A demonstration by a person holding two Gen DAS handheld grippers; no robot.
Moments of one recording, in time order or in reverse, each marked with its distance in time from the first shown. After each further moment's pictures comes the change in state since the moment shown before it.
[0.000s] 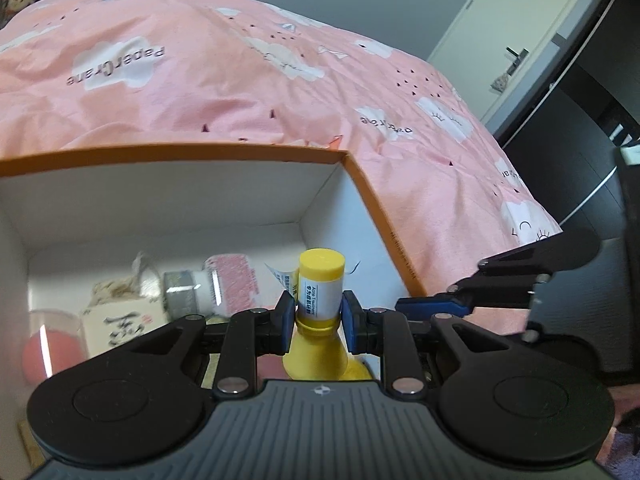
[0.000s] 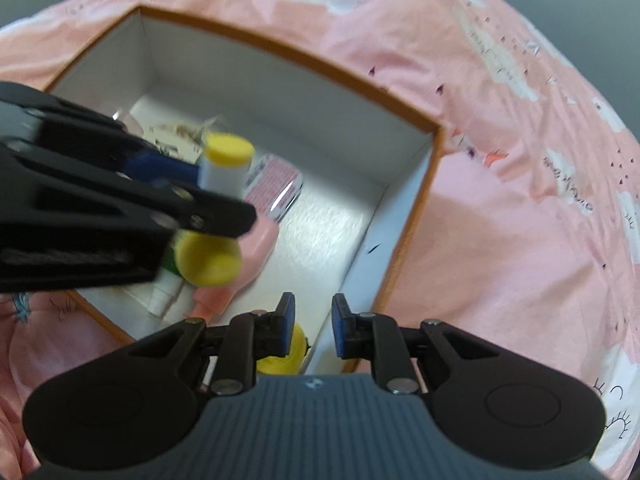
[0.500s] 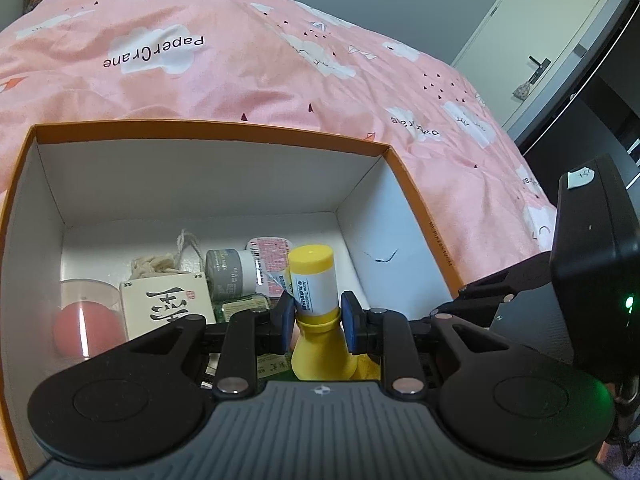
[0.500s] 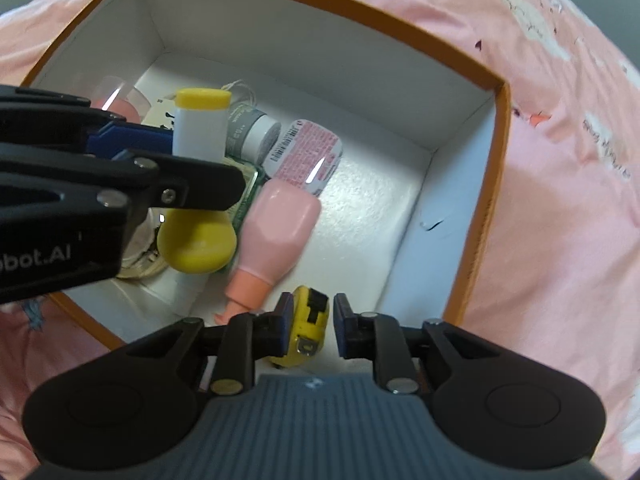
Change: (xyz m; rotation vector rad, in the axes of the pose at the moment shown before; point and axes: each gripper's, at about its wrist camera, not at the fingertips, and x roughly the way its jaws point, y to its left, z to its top) left arm -0.017 0.027 -0.015 -0.062 0.002 0.041; right arm 0.041 0.020 0.010 0.031 0.131 0.056
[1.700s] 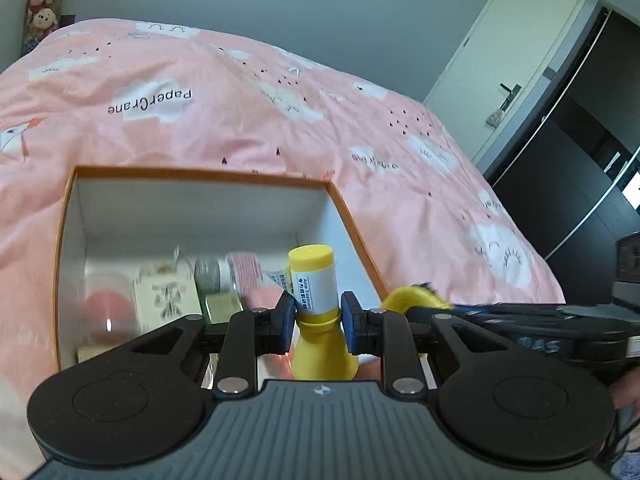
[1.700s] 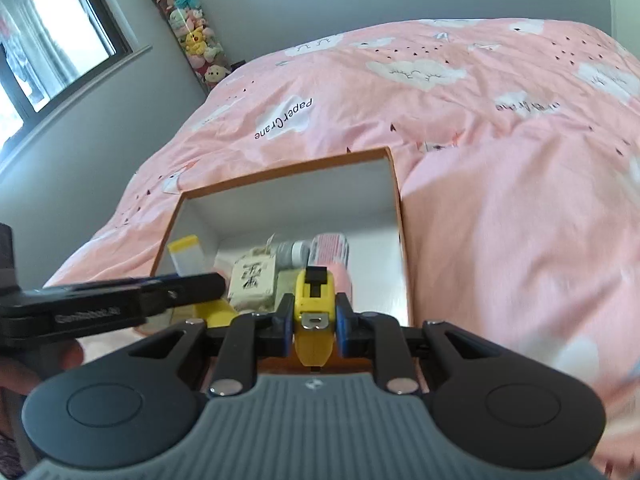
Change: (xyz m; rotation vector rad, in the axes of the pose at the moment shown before) left arm -0.077 -0.035 -0.013 0.024 -0.122 -0.032; right arm -0.121 -0.028 -0.109 0.518 -0.496 0.244
